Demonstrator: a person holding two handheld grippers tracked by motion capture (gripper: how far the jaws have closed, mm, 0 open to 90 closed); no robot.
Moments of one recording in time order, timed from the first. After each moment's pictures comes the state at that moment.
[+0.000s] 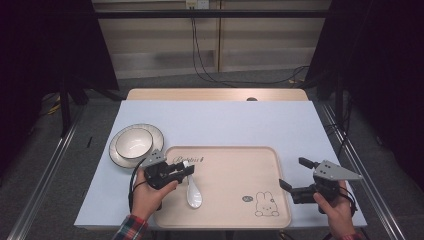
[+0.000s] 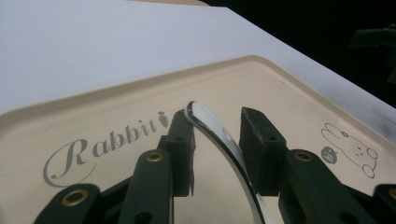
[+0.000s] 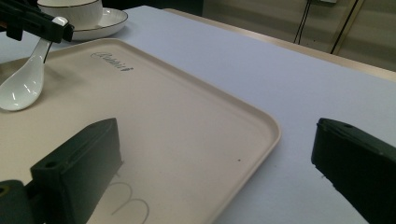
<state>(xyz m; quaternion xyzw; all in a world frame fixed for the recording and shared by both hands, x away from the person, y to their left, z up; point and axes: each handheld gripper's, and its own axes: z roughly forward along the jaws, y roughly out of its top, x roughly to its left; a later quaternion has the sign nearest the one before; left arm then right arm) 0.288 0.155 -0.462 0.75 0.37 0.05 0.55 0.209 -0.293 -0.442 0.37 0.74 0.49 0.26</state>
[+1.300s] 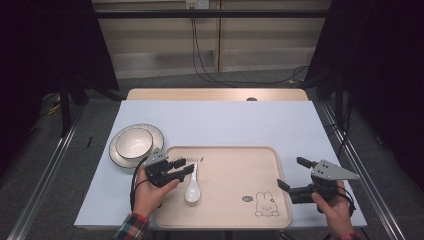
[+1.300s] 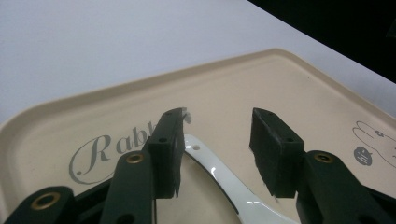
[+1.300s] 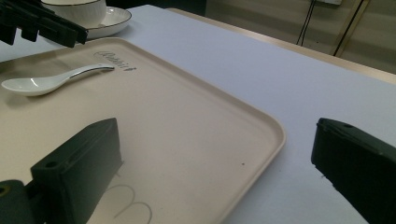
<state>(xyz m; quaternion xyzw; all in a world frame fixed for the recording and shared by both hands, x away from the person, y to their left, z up) 0.295 0.154 -0.468 0.76 0.38 0.08 0.52 0.210 -0.289 -0.442 0.37 0.75 0.49 0.26</state>
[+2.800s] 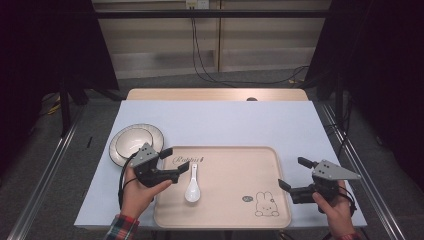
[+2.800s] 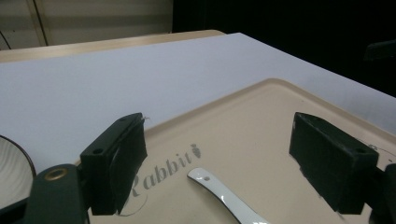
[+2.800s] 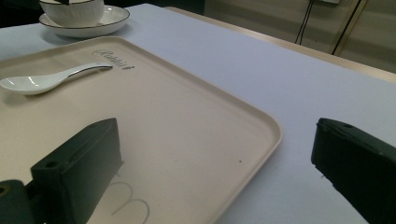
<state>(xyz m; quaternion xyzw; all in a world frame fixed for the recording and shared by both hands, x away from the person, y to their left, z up) 0.290 0.173 -0.436 0.74 0.33 0.13 0.56 0.210 -0.291 -0.441 0.37 0.75 0.49 0.26</state>
